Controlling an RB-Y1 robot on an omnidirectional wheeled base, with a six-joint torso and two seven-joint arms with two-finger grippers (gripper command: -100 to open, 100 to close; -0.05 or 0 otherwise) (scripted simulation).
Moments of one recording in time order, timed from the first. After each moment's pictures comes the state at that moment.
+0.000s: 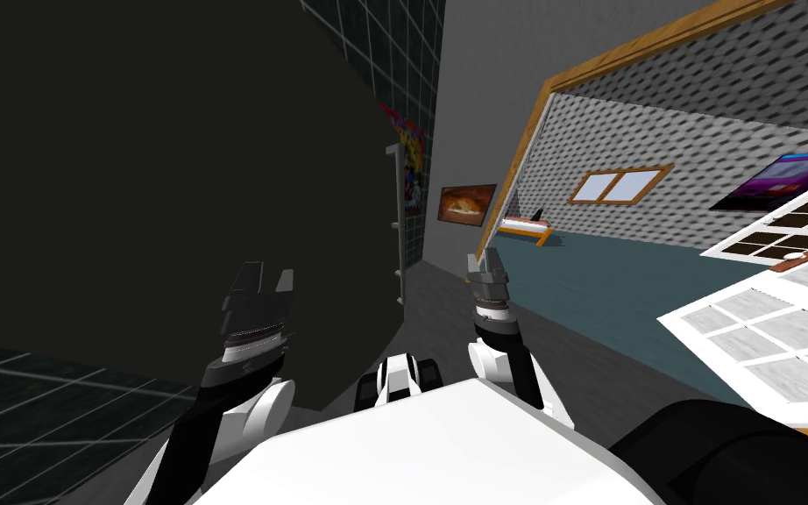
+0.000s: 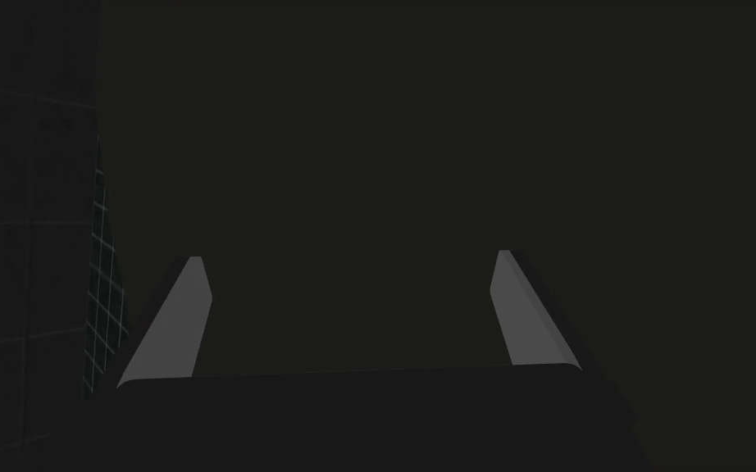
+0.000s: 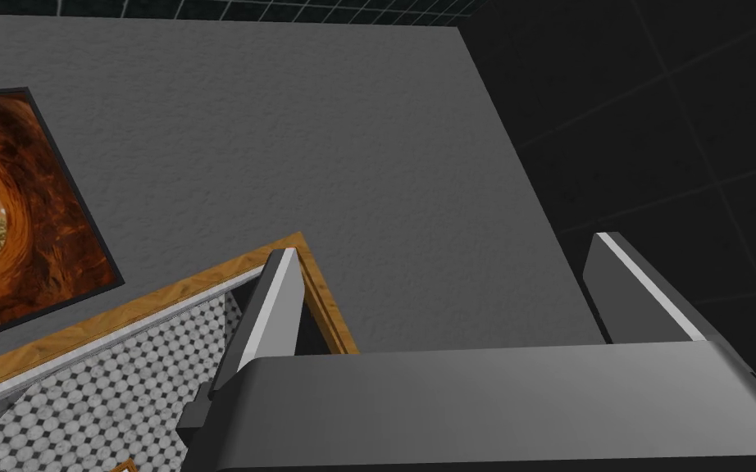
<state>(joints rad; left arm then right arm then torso) 0.48 0.16 0.03 -2.40 0.07 -0.41 -0.12 0.55 -0.02 -0.01 -2.39 0.04 -0.56 0.12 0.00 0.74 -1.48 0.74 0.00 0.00</state>
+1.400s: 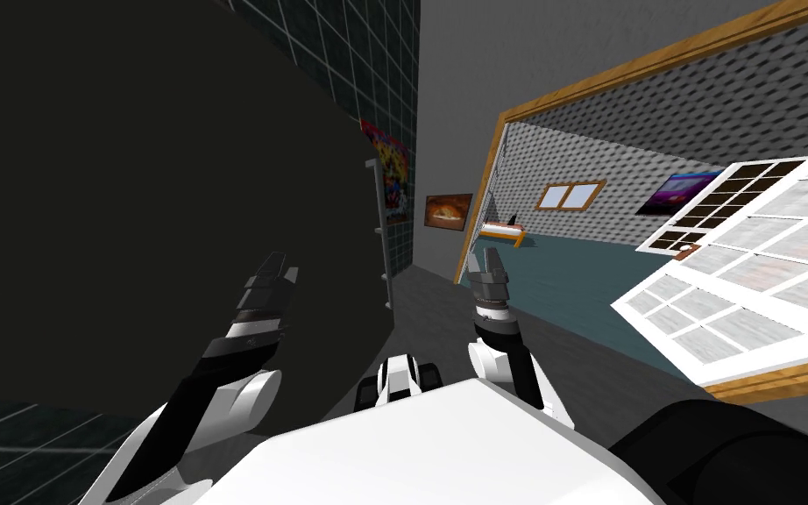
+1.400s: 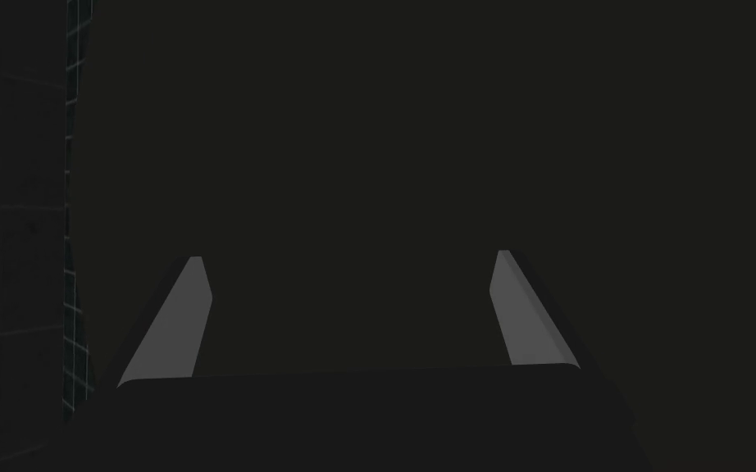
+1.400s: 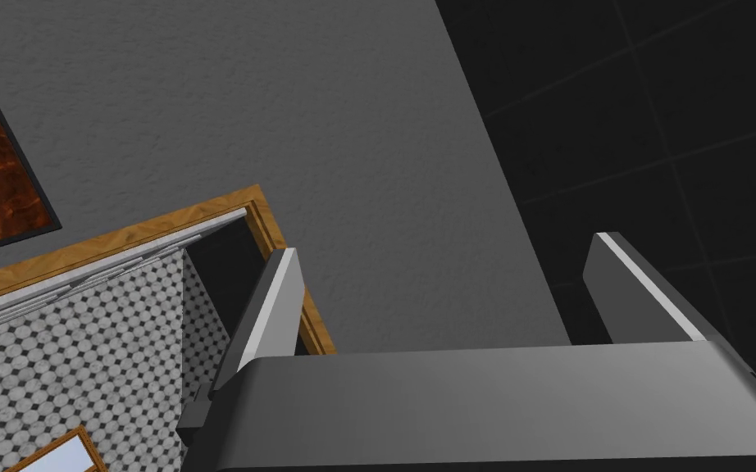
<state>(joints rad) 0.39 0.26 0.11 -2.43 0.07 -0.08 -0.15 0.55 -0.02 -0.01 -2.39 0.04 -0.56 0.12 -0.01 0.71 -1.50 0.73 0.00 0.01</state>
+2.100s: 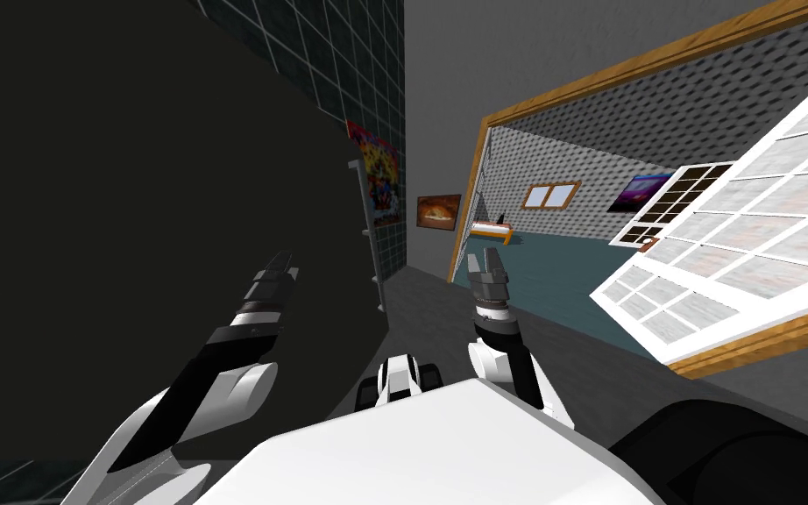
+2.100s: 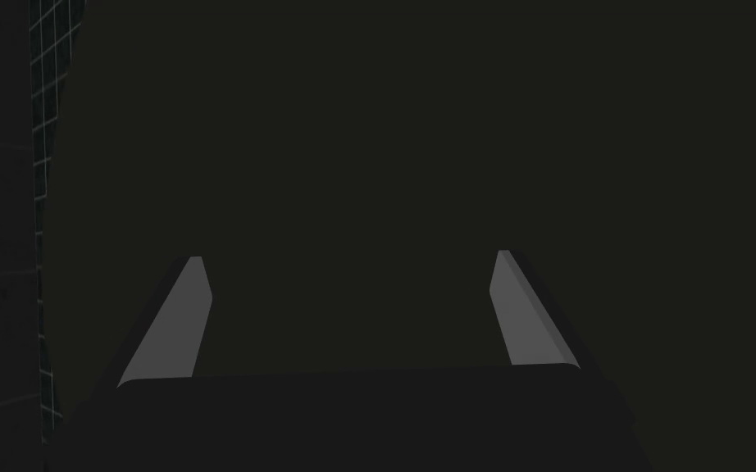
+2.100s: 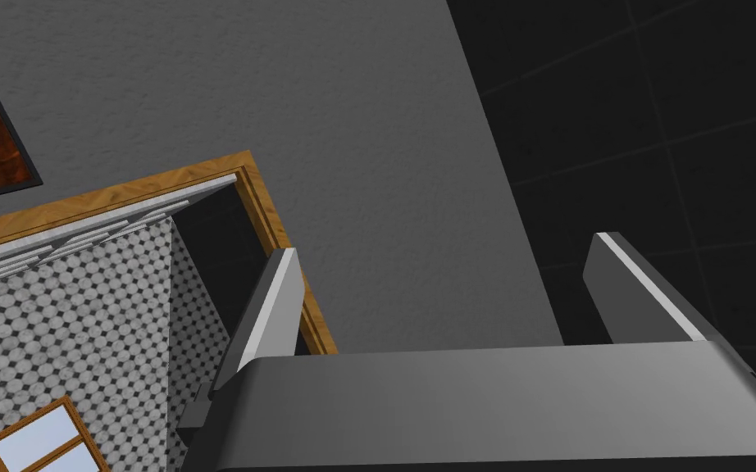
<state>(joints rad) 0.34 0.30 0.14 -2.44 0.07 0.10 -0.17 0.55 -0.02 -0.01 -2.39 0.04 -0.56 0.12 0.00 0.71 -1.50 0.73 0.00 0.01</state>
